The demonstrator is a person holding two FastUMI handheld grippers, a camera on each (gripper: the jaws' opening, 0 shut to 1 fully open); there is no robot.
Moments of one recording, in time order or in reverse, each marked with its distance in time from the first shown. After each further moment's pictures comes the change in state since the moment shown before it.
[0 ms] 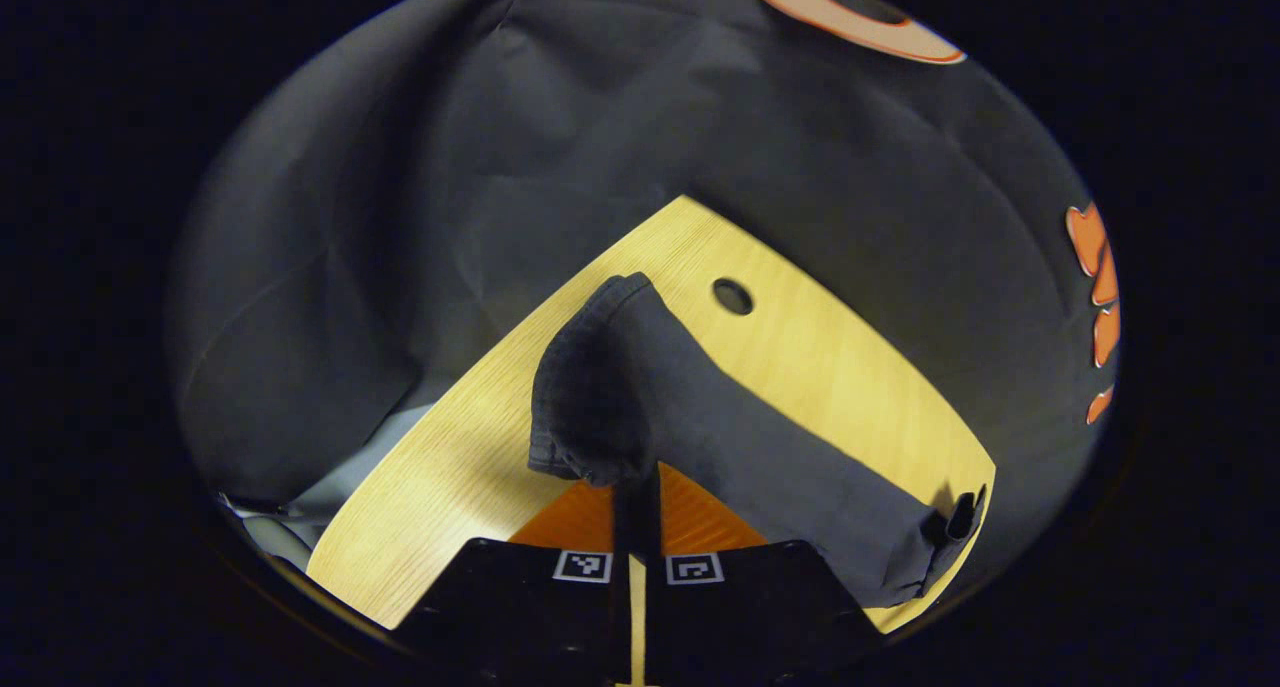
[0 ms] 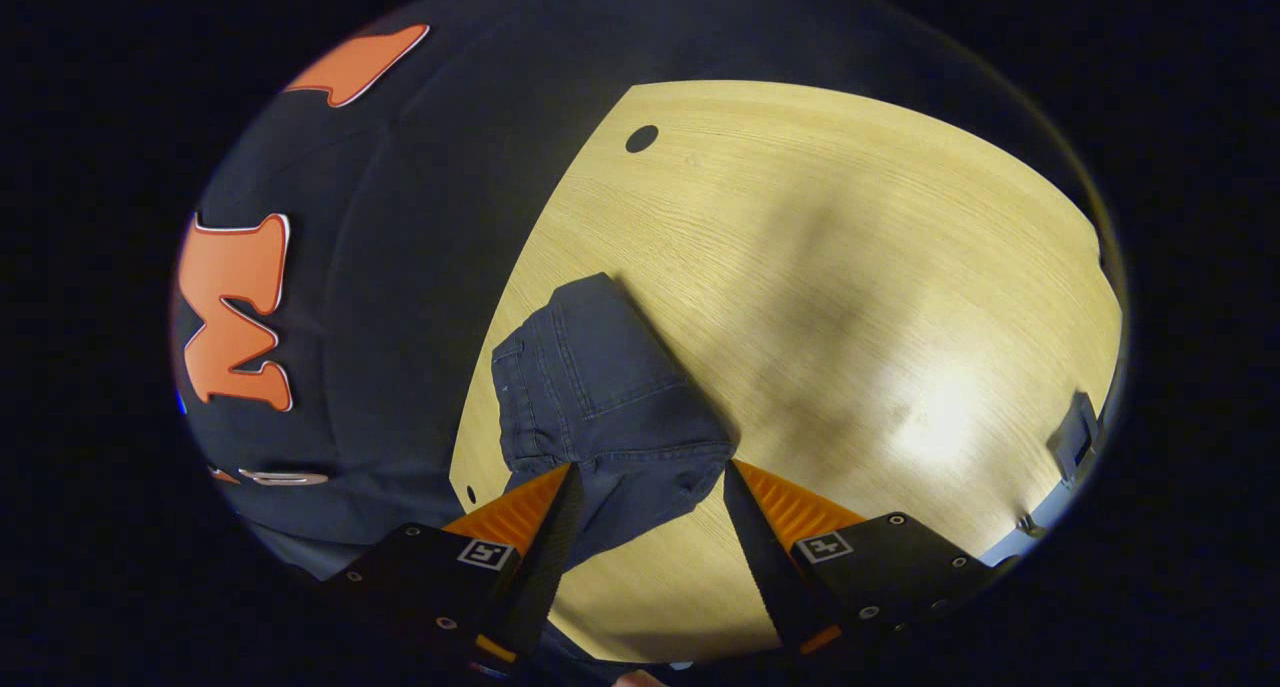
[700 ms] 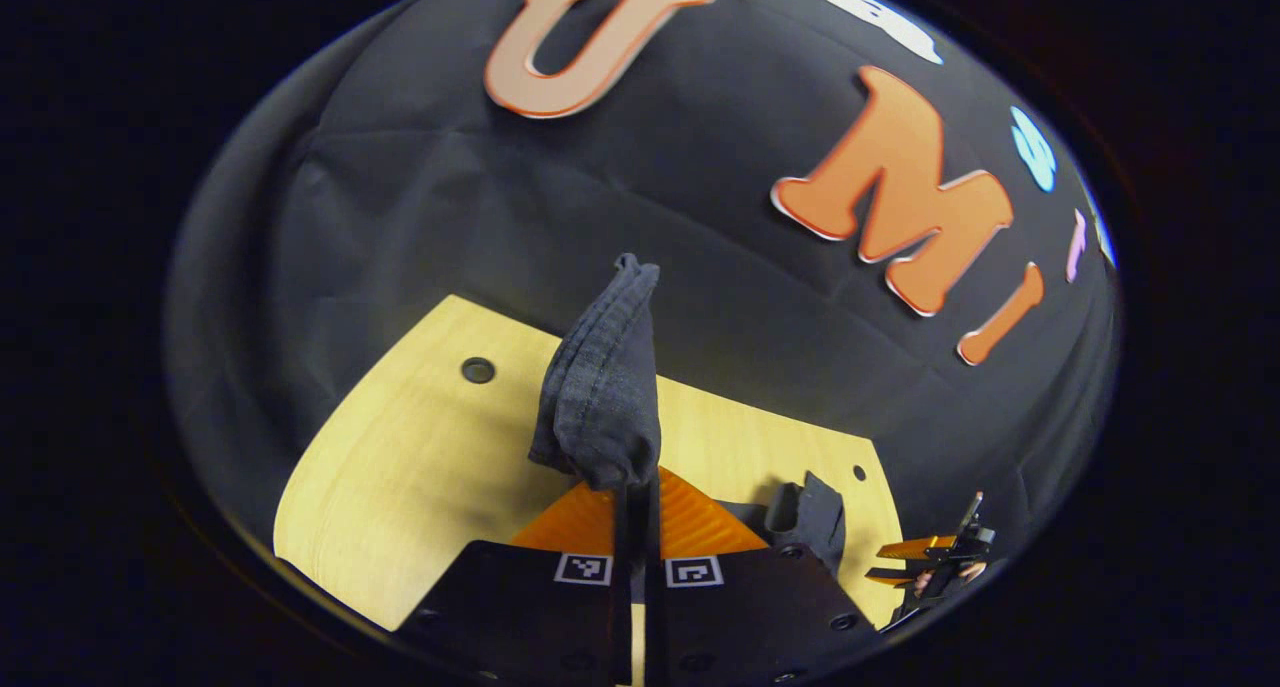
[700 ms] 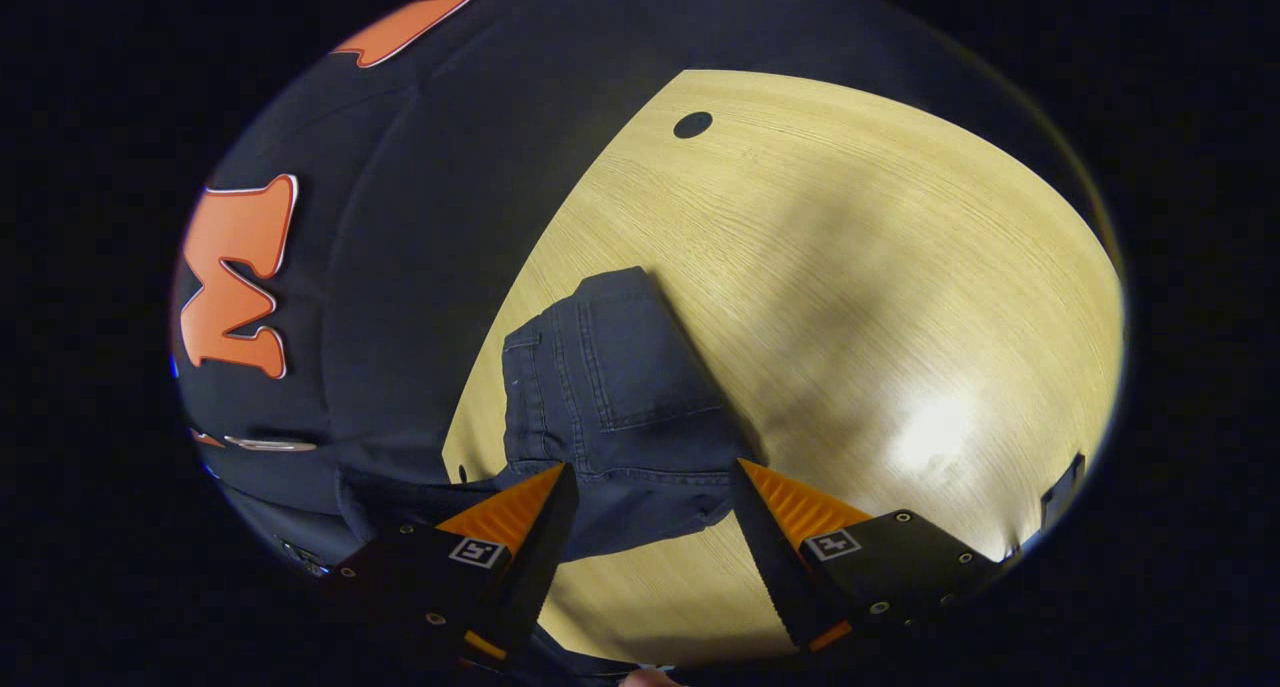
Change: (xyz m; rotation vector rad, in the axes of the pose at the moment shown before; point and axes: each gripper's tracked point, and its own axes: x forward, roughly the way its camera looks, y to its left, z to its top) left arm -0.132 -0.250 -0.015 0.231 -0.152 -0.374; right arm 0.023 0.016 0.010 -0.108 0.050 0.034
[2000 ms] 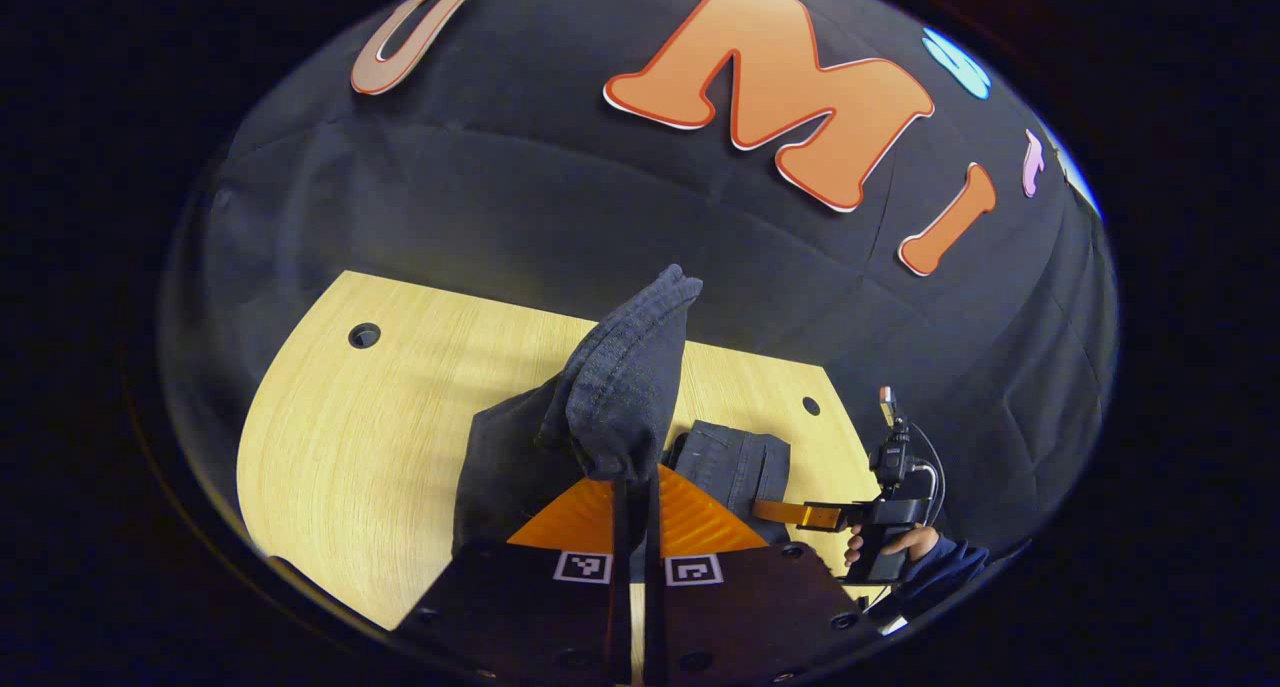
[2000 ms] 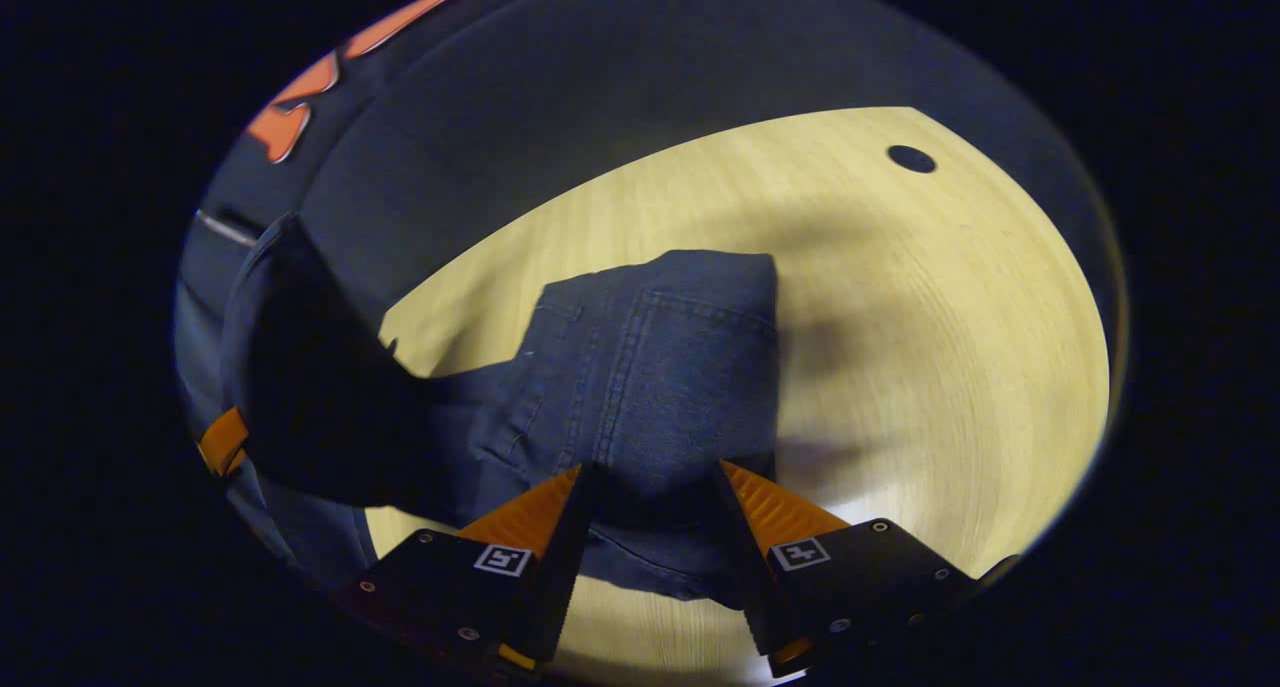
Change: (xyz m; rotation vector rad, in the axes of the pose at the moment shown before) left arm 0.027 -0.108 -0.069 0.113 0.158 -0.095; right arm 0.076 0.041 0.002 -0.621 0.122 -0.028
